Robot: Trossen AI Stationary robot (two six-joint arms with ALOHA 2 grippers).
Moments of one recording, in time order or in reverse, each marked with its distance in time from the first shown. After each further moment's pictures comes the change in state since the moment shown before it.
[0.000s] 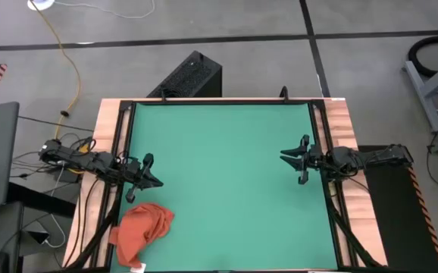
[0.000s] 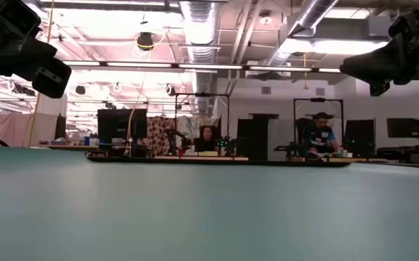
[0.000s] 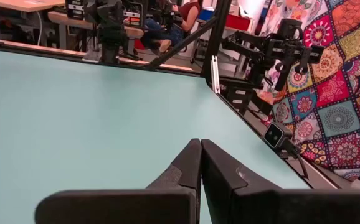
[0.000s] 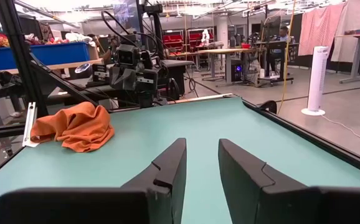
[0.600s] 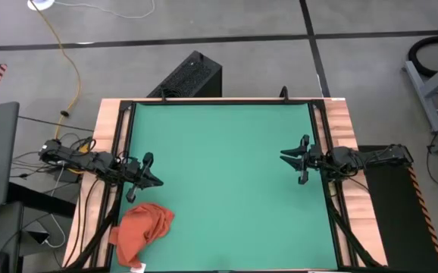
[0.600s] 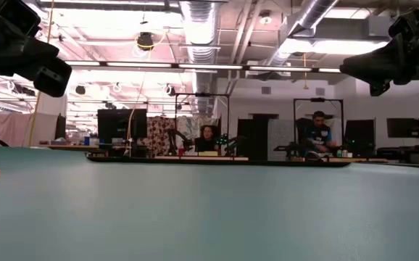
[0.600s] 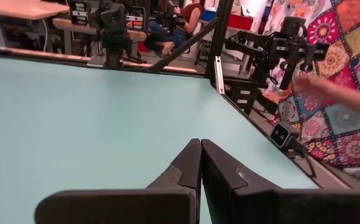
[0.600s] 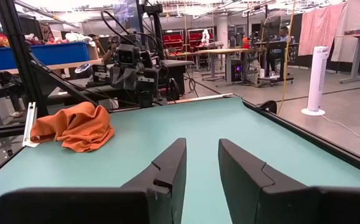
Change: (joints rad) left arm 0.000 0.000 0.000 0.002 -0.016 0.050; right arm 0.000 0.000 0.000 0.000 0.000 0.000
